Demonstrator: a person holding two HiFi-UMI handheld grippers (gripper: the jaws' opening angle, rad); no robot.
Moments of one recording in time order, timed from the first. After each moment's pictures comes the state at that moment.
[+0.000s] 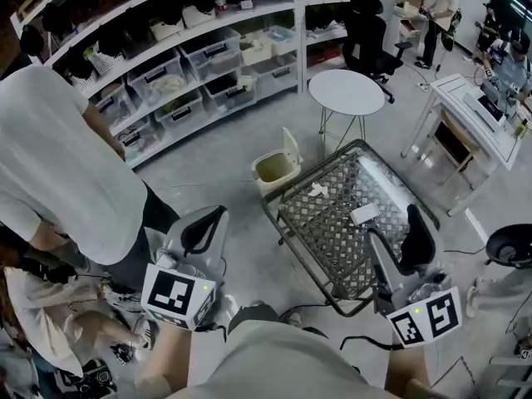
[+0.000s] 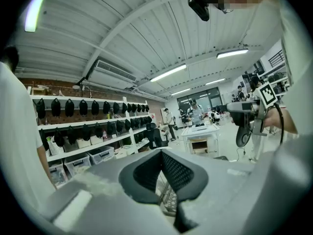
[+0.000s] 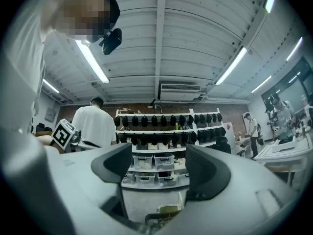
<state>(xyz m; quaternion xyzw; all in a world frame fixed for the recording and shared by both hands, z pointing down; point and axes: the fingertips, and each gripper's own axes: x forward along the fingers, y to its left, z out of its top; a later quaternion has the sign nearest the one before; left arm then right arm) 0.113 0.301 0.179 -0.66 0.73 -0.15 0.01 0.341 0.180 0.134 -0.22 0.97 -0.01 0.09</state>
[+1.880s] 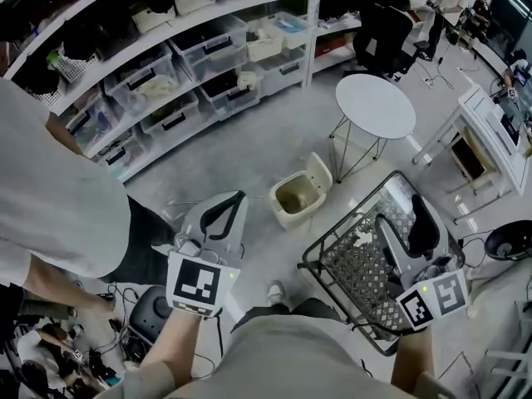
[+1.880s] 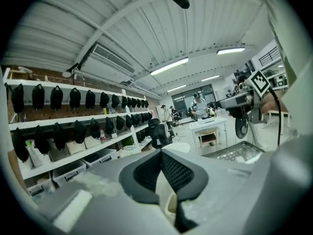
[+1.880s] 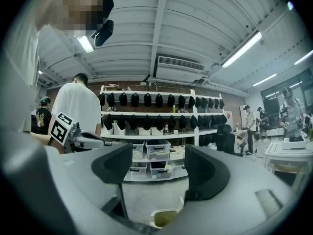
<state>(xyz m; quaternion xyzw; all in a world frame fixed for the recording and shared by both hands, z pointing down) -0.213 0.138 0.211 -0.70 0.69 -0.18 0.03 0.010 0.035 0.165 -0.27 0.96 -0.02 -0.02</state>
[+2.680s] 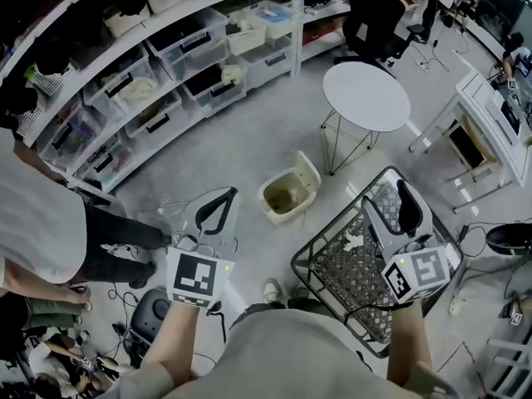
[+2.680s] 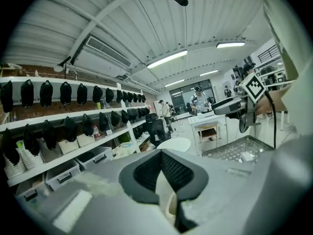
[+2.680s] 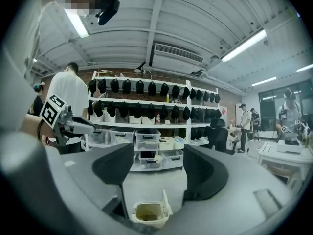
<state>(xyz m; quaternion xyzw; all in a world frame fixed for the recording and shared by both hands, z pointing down) -0.223 0.056 0.248 -0.71 0.68 -0.21 0.01 -0.001 -0.069 0.232 -0.30 0.95 -0.01 -0.07</state>
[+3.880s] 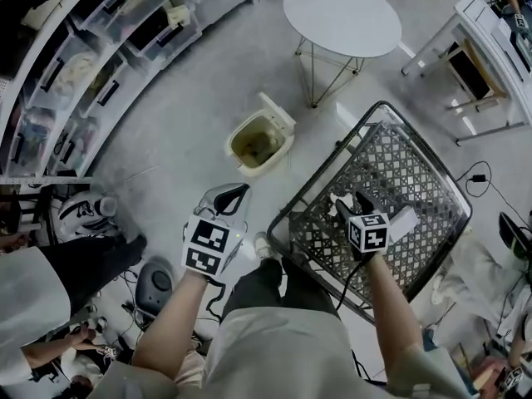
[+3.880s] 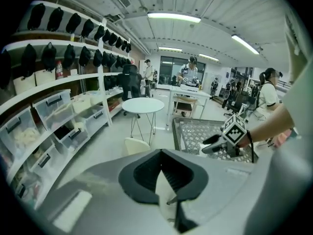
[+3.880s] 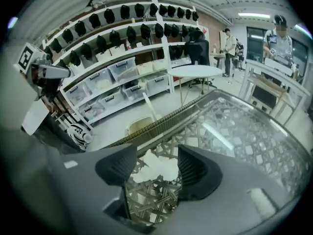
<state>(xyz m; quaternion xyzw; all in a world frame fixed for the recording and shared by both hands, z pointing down) -0.131 -0.026 0.515 -0.75 0.54 -0.27 -0.25 0.119 -0.093 0.679 -0.32 0.82 -0.27 -0.38</state>
